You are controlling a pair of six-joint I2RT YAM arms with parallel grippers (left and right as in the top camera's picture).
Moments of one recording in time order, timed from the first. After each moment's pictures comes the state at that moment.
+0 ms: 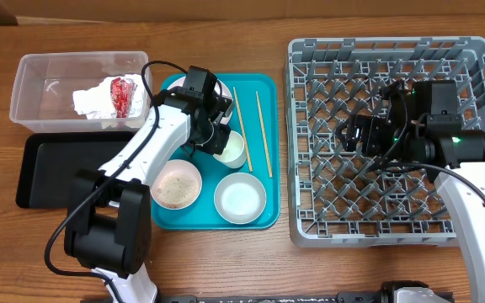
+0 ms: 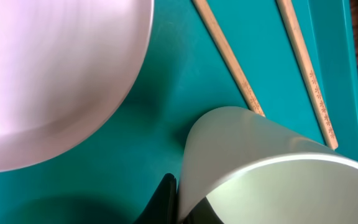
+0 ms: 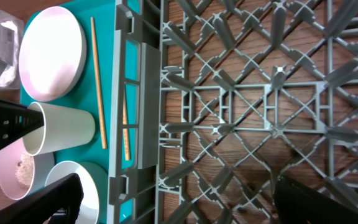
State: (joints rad) left arm -0.30 1.89 1.36 -0.84 0.18 0.04; right arm 0.01 1.34 1.16 -0.87 -0.37 0.17
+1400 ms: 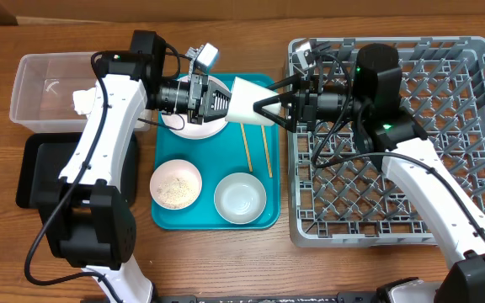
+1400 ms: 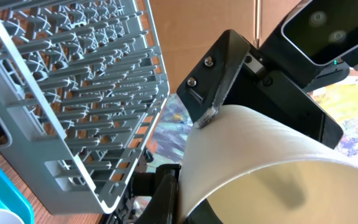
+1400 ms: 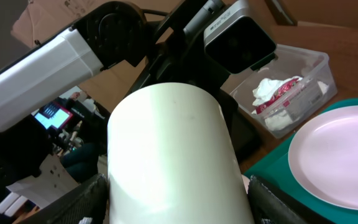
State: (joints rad) left arm -0.11 1.90 1.70 -1.26 1.39 0.08; right arm 0.29 1.53 1.16 0.10 -1.14 0.44
